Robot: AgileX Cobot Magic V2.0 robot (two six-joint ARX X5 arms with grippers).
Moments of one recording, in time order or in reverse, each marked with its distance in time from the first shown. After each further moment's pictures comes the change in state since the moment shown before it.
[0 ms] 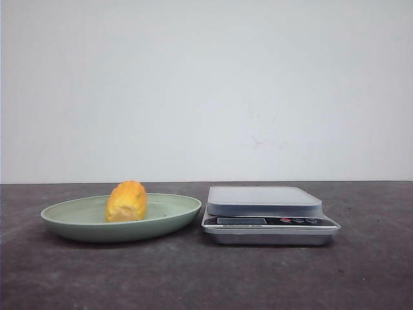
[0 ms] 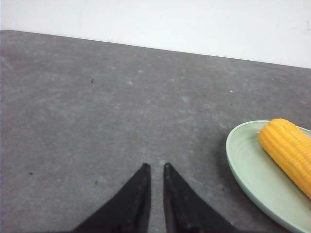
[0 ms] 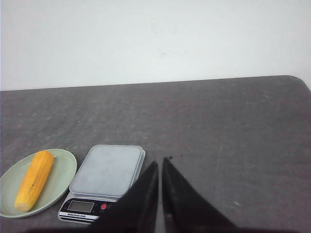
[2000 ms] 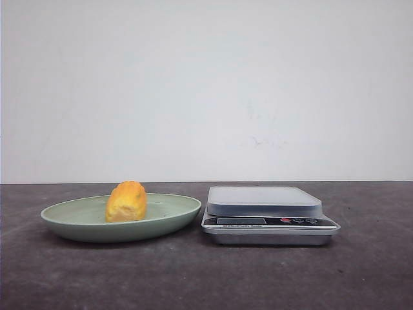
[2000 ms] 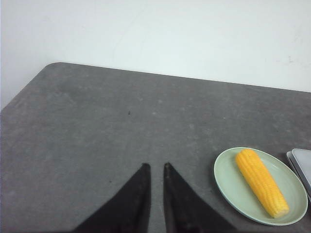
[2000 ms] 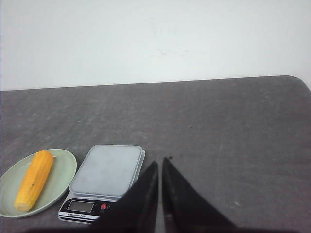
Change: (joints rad) left arm -0.694 0.193 1.092 -1.062 -0.685 -0.212; right arm 0.000 0.000 0.000 0.000 0.000 0.000
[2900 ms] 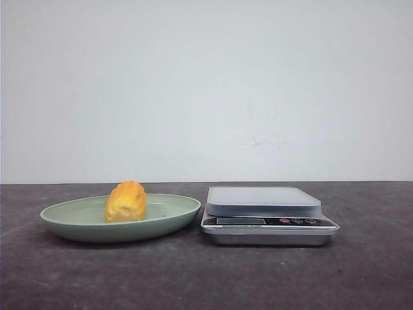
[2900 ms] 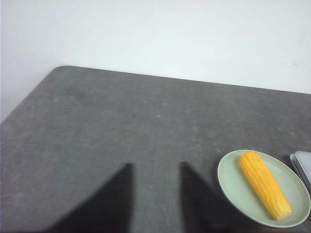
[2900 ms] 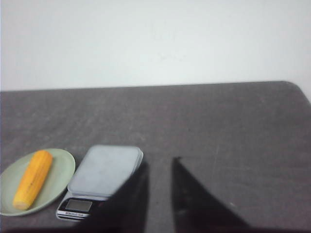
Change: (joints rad) left arm 0.005 0.017 0.029 -0.016 -0.005 0.009; right arm 0.000 0.000 0.021 -0.022 0.003 -0.018
